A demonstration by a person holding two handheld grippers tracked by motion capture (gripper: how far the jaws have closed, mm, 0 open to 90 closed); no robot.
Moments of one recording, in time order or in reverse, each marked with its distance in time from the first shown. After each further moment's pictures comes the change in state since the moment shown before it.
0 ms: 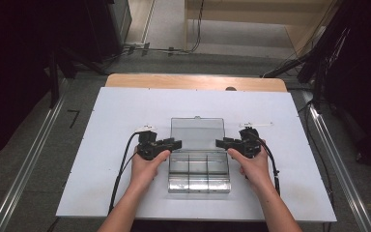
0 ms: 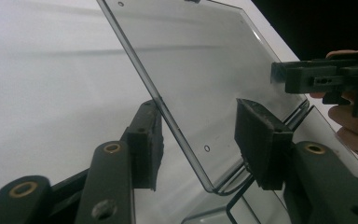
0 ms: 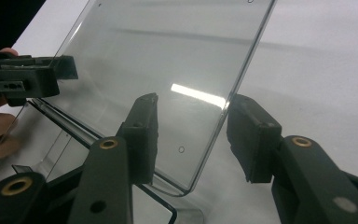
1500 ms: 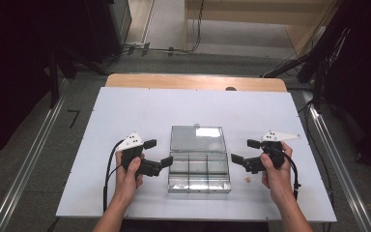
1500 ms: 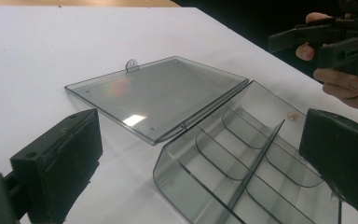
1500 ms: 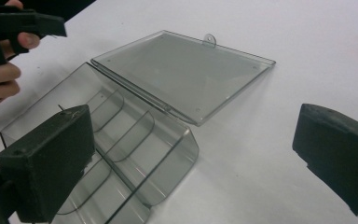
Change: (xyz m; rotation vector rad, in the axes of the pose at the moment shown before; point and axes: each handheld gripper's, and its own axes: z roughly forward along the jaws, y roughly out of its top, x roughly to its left) left arm -0.025 -0.020 -0.067 -0.108 -0.046 0.304; right arm -0.001 -0.028 -0.070 -0.114 0.051 -0.261
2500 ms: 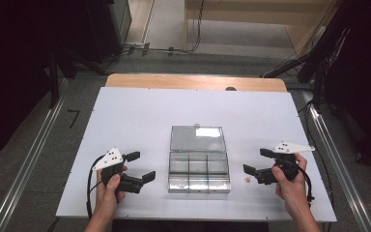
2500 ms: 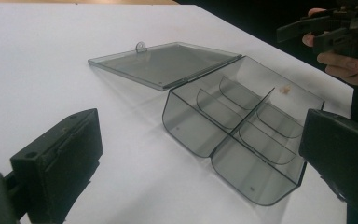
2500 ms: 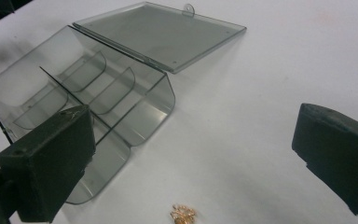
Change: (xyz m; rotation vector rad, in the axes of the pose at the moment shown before) left arm 0.004 -0.033 -0.052 -0.016 0.020 0.035; right arm -0.003 -0.026 -0.031 0.041 -0.078 -0.028
